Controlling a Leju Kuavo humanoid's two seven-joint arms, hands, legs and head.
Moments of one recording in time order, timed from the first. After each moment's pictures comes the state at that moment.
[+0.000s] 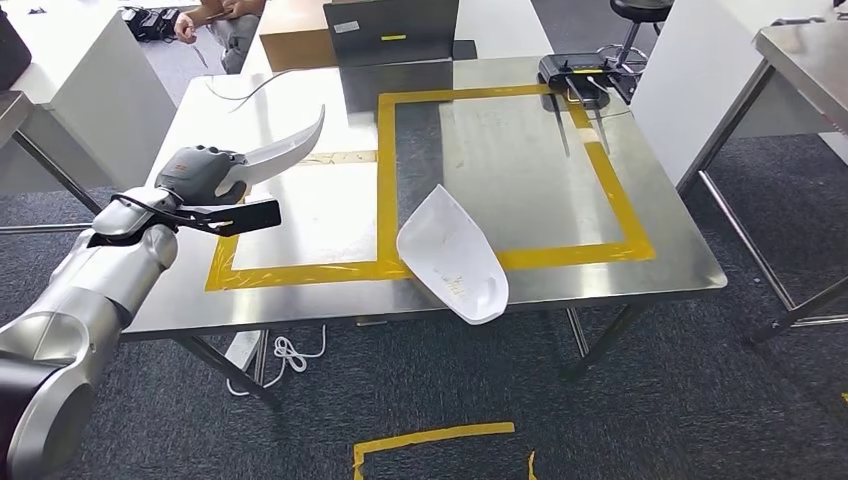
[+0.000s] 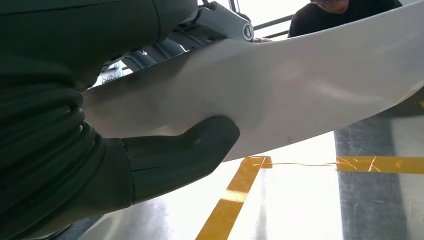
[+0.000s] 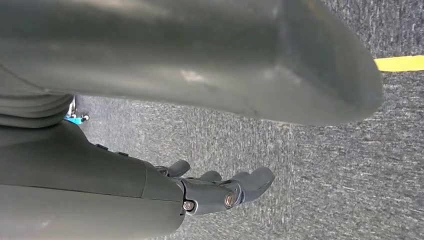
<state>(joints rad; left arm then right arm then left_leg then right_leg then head) -1.09 0.10 -0.31 -0.31 -1.15 0.00 -0.37 -0.07 0.05 -1.01 -0.19 1.34 0.19 0.00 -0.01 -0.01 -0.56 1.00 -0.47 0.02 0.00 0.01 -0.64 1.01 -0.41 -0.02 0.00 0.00</state>
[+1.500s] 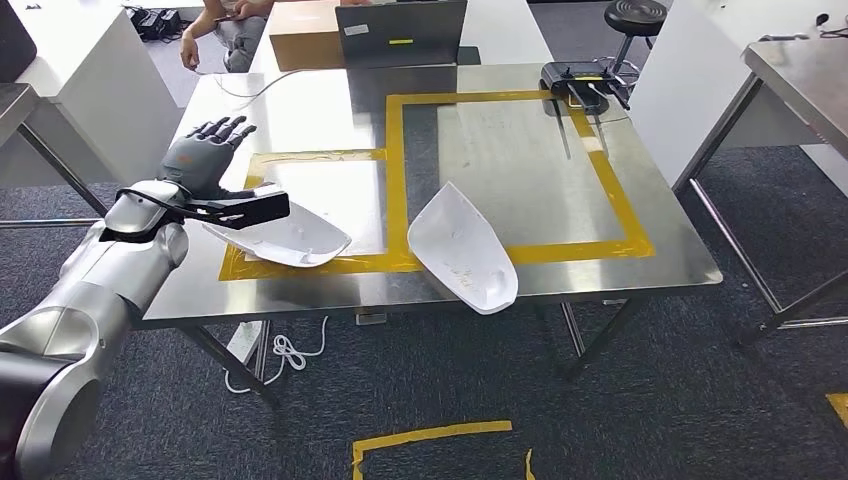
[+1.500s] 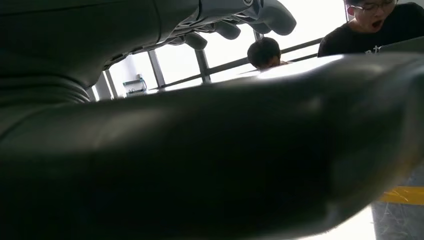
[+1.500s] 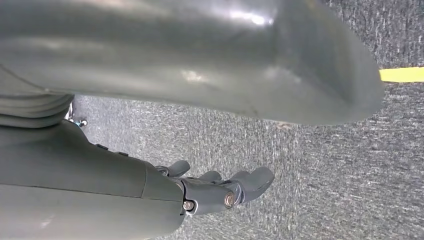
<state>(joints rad) -1.10 0.06 -0.31 -0.31 -1.26 0.08 -0.24 -0.07 0.06 -1.02 -0.19 1.34 0.19 -0.01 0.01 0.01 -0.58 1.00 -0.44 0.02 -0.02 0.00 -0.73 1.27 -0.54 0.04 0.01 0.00</state>
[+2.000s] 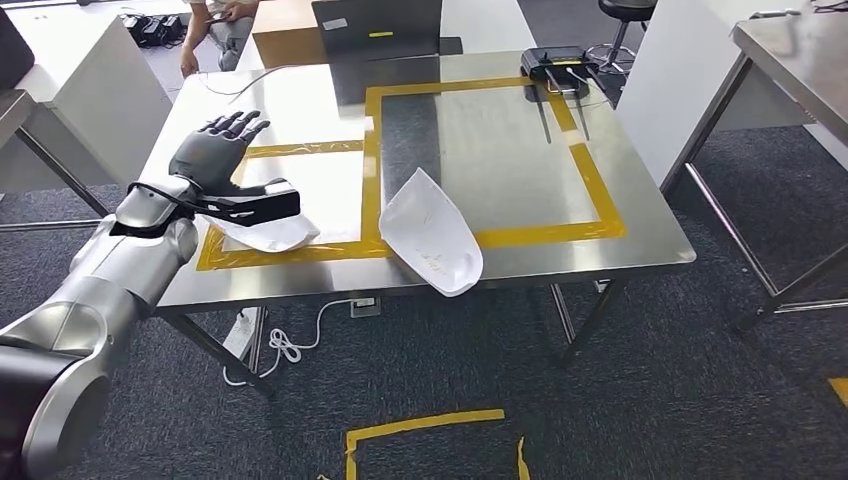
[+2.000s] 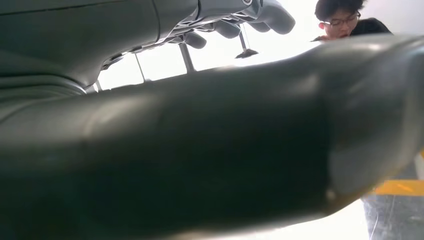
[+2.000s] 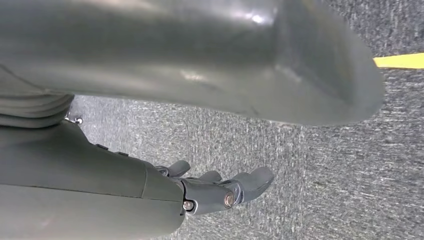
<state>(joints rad) -1.12 0.05 -0.31 -0.31 -1.28 0.08 -0.24 -0.07 0.07 -1.02 -0.19 1.34 0.20 -0.01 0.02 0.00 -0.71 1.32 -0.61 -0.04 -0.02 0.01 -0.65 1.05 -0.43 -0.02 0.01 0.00</state>
